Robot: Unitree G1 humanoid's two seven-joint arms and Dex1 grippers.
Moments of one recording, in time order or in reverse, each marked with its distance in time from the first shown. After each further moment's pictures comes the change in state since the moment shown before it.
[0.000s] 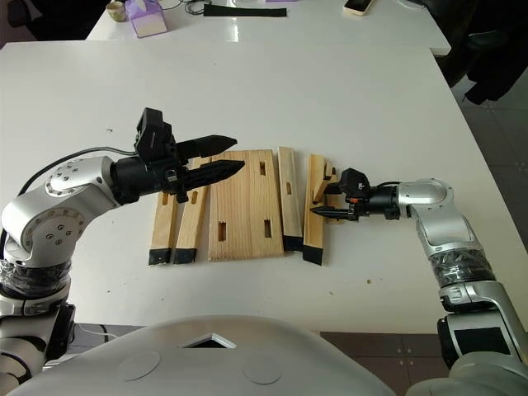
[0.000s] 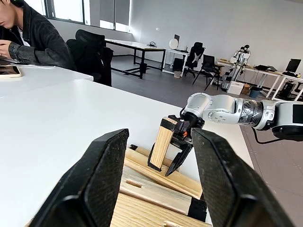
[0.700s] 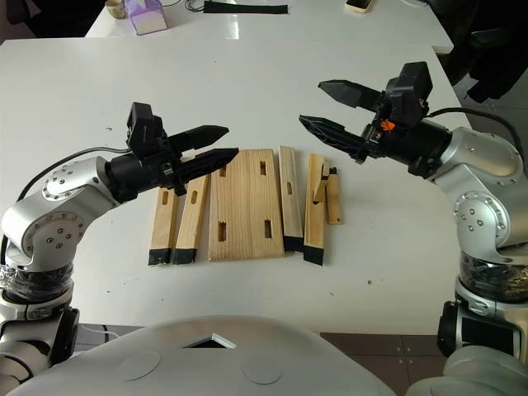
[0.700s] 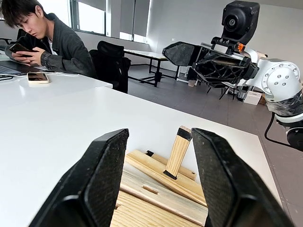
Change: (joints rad) left arm 0.009 -0.031 0.024 0.002 0.022 -0.040 0.050; right arm -0.064 0.079 -0.332 -0.628 0.461 0.440 -0.387
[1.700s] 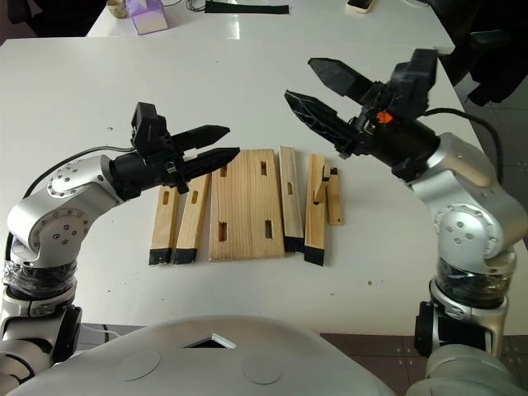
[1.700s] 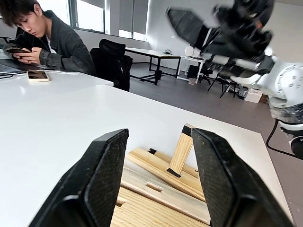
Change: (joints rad) left arm 0.034 -0.012 0.006 0.011 0.035 -0.014 0.004; right arm 0.092 0.018 -0.114 -0.218 0.392 0.120 -0.138
